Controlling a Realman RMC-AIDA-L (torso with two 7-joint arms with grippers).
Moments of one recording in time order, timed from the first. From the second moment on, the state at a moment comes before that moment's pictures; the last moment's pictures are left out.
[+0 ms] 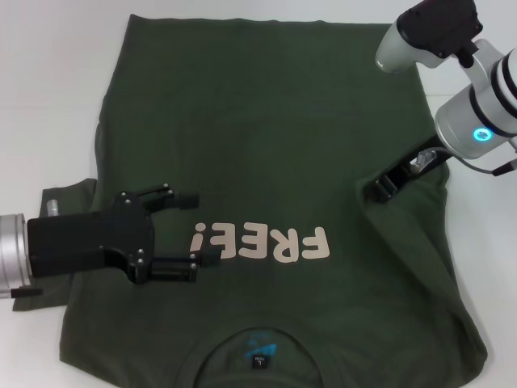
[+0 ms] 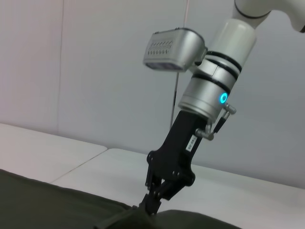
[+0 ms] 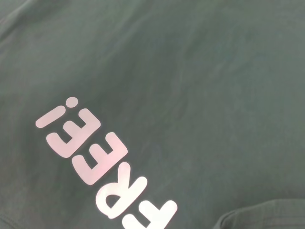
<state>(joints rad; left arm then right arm) -0.56 -2.13 0.47 0.75 2.13 1.78 -1.24 0.88 2.09 -1.09 -1.02 -2.73 -1.43 2.47</state>
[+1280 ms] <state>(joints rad) -0.56 -2.14 0.46 0.75 2.13 1.78 -1.23 0.92 2.09 -1.10 -0.87 -2.68 -1.30 2.49</state>
